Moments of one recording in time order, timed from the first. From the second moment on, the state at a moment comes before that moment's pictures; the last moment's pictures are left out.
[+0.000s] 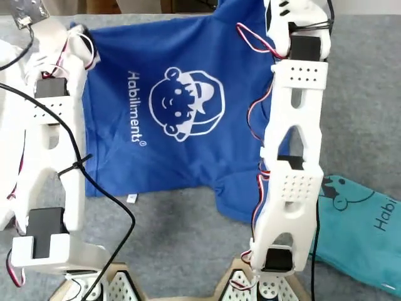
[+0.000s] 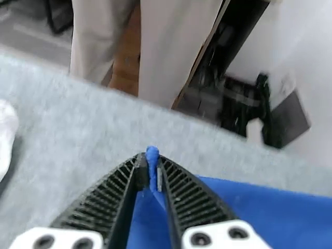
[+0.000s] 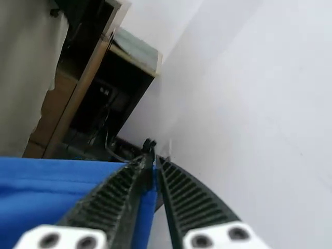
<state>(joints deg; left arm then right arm) -9.3 -1.5 1.6 29.3 7.1 -0.1 41.3 -68.3 37.2 23.4</state>
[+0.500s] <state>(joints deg) -9.3 -1.5 1.1 52.4 -3.3 -0.1 41.3 -86.0 79.8 25.2</state>
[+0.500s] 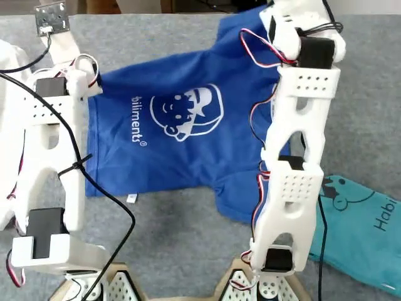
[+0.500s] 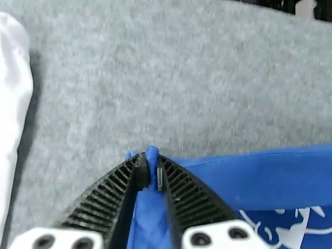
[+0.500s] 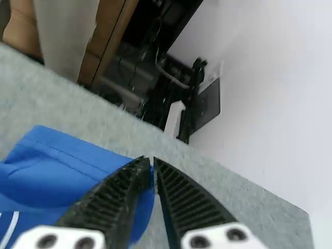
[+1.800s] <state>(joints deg) -3.1 -25.7 33.2 54.7 -6.9 5.2 14.5 -54.1 100.7 31.7</state>
